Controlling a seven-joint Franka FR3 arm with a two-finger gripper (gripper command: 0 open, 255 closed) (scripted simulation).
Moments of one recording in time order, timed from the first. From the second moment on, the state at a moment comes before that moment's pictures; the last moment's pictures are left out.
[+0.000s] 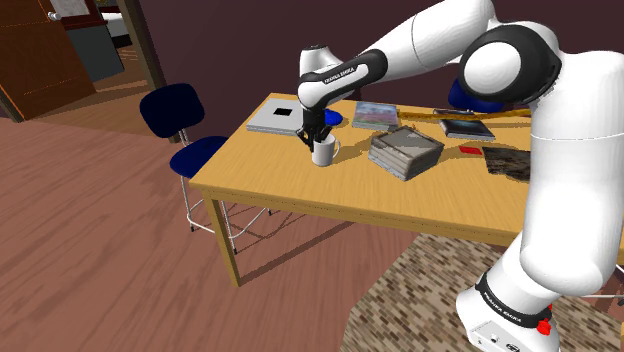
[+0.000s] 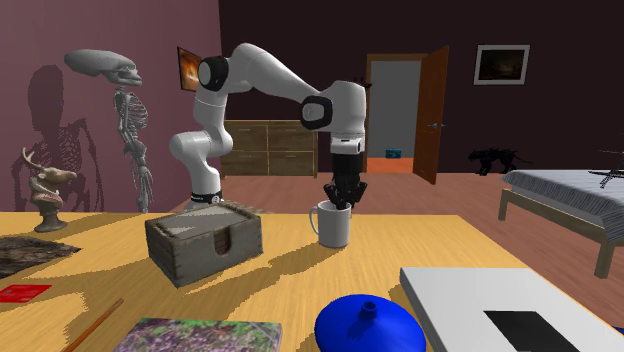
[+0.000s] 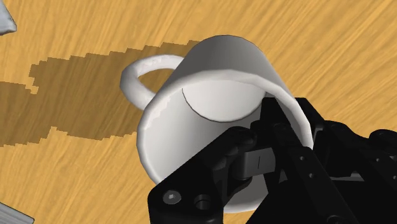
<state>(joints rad) -0.04 0.45 0.05 -1.66 -0.10 2.13 0.41</state>
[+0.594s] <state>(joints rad) -0.04 0.41 0.05 -1.60 -0.09 2.04 0.40</state>
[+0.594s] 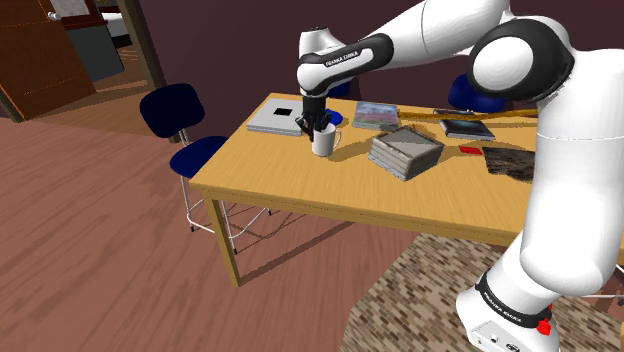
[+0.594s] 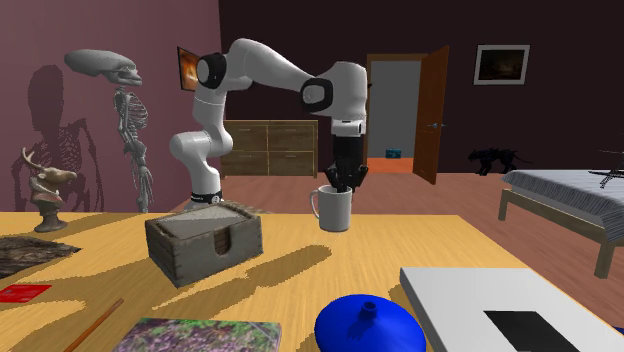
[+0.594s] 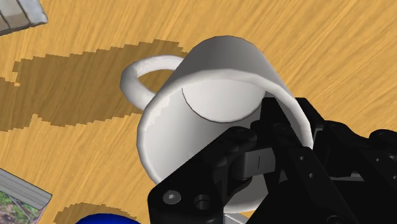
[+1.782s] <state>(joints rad) -0.04 0.37 0.05 -1.42 -0.08 1.81 0.39</state>
